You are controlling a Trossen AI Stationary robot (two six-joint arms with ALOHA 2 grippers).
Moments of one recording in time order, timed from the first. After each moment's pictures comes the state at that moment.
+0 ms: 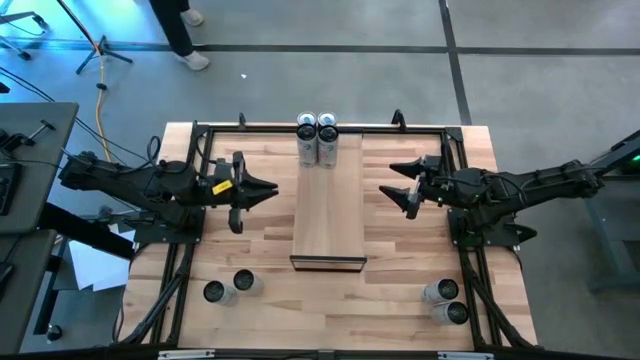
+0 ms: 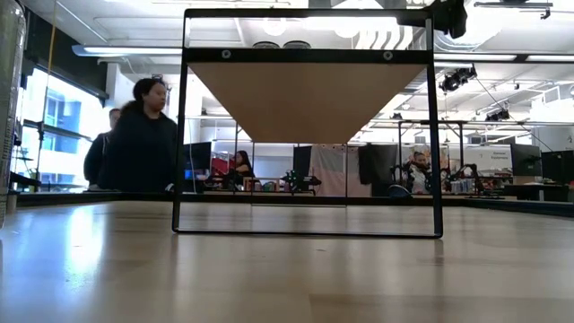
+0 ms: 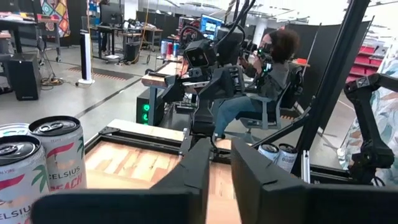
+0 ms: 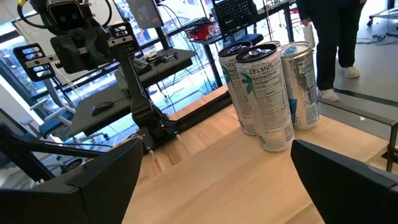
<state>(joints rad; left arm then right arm) -0.25 0.88 0.88 0.01 -0.35 -0.15 0.20 0.79 0.74 -0.09 0.54 0.45</state>
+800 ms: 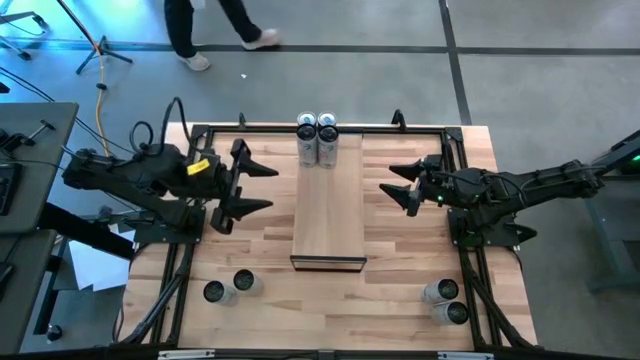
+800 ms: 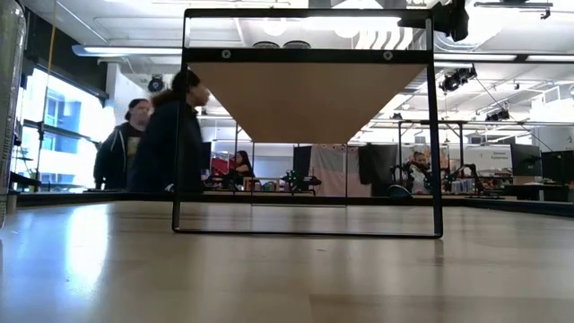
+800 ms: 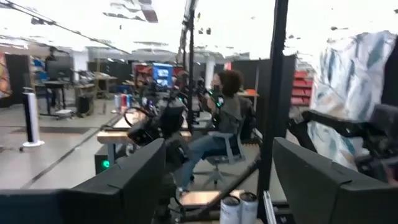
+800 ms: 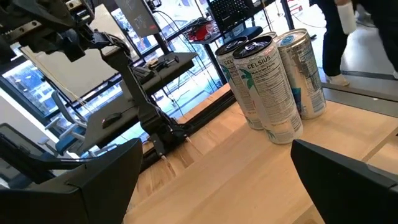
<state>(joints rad) -0.24 0.99 1.13 0.07 -0.14 -0.01 0.20 0.79 0.74 -0.09 0.54 0.58</state>
